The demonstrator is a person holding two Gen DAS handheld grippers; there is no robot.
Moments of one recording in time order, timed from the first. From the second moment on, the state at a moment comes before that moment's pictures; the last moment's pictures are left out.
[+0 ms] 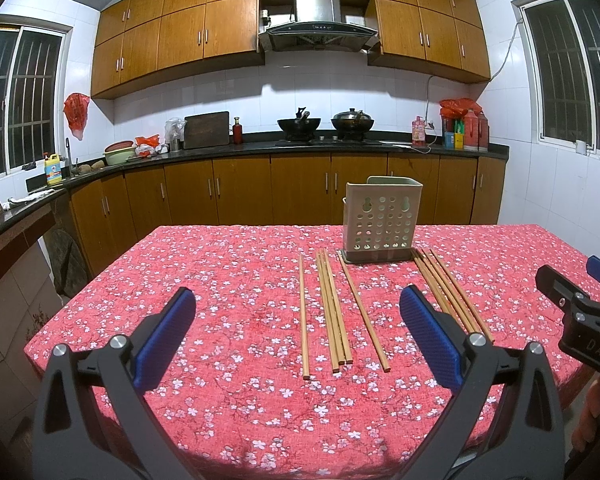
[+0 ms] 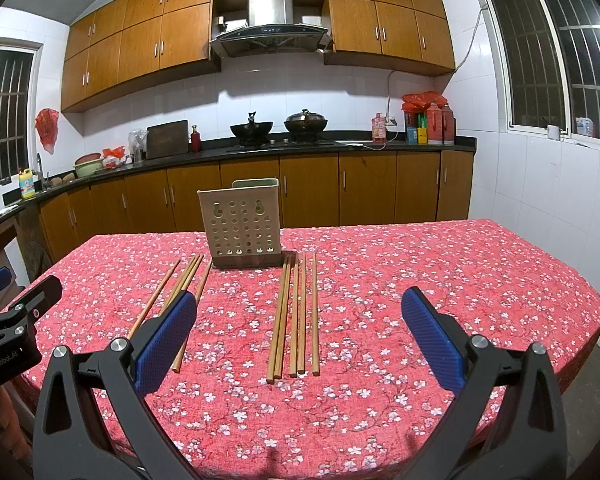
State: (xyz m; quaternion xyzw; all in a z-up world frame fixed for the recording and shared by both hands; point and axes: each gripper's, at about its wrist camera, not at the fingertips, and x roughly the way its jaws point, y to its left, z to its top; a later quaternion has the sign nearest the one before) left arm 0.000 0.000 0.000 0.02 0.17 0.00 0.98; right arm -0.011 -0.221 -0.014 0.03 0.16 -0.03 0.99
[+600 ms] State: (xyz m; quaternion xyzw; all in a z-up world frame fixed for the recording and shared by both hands) left arm 0.006 0.005 -0.002 0.02 0.18 0.00 0.98; right arm -0.001 -0.225 -0.020 0.03 0.17 -0.03 0.98
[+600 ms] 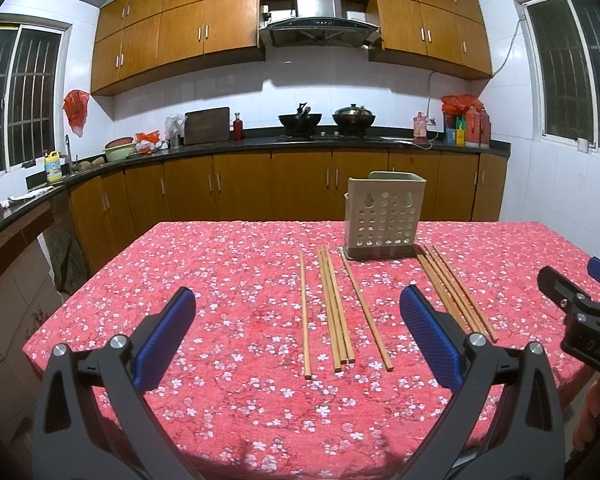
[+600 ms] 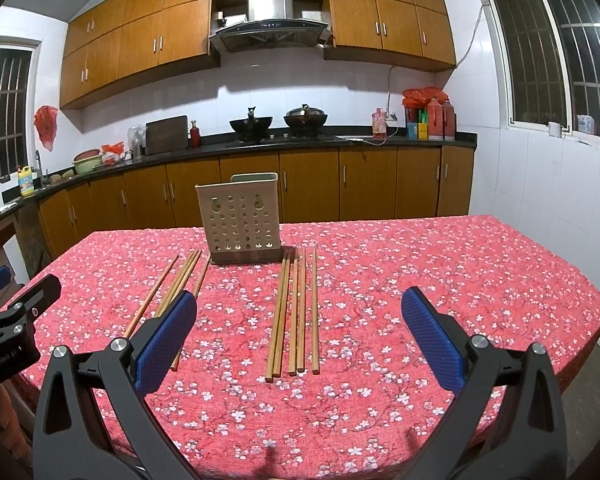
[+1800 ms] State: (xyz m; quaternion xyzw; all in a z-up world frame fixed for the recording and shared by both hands) left arm 0.169 0.032 -0.077 0.01 0.42 -0.05 0.91; right arm 0.164 -0.266 -0.103 0.07 0.43 -0.02 0.90
